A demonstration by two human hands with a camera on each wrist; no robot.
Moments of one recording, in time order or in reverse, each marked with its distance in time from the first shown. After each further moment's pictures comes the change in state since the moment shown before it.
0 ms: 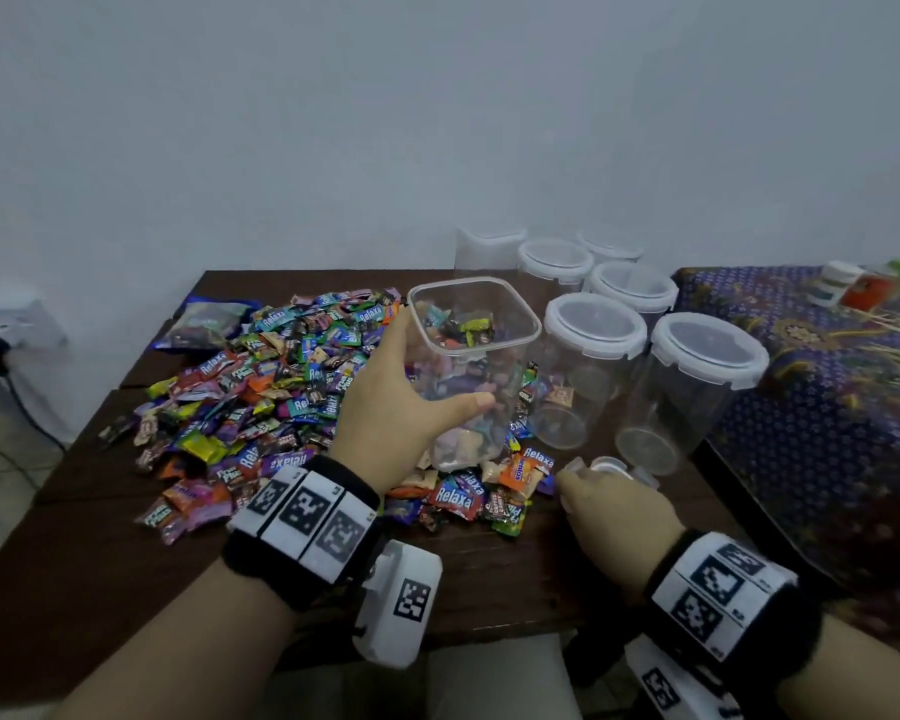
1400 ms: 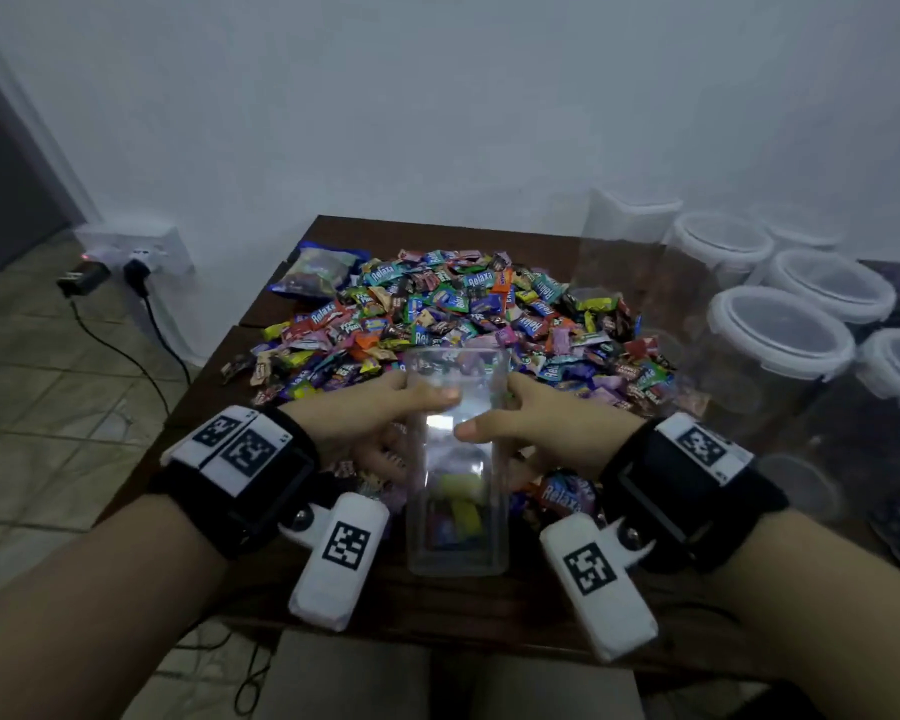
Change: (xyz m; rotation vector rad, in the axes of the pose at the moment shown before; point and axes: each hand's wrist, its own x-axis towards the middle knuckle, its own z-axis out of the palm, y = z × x) left_hand 0.002 -0.062 -0.094 -0.254 -0.448 -0.725; right_hand 0.095 -0.097 -0.063 1.371 -0.564 -0.240
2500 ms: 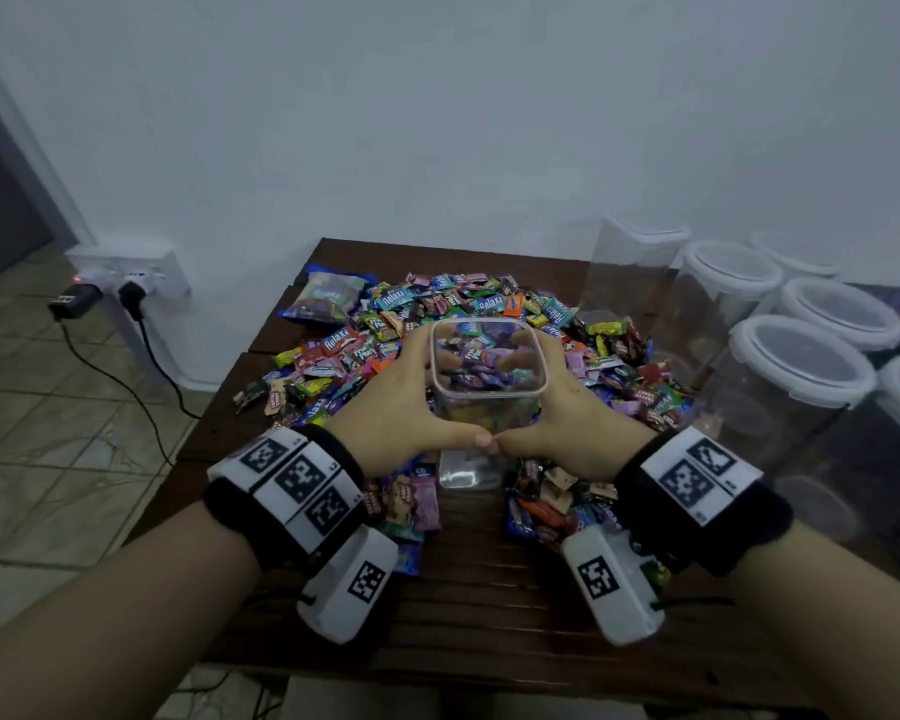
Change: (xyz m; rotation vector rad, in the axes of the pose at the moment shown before) left_hand 0.006 0.008 -0.016 0.387 0.243 0.468; right_hand 0.018 -0.012 -0.003 -0.392 0.308 -0.305
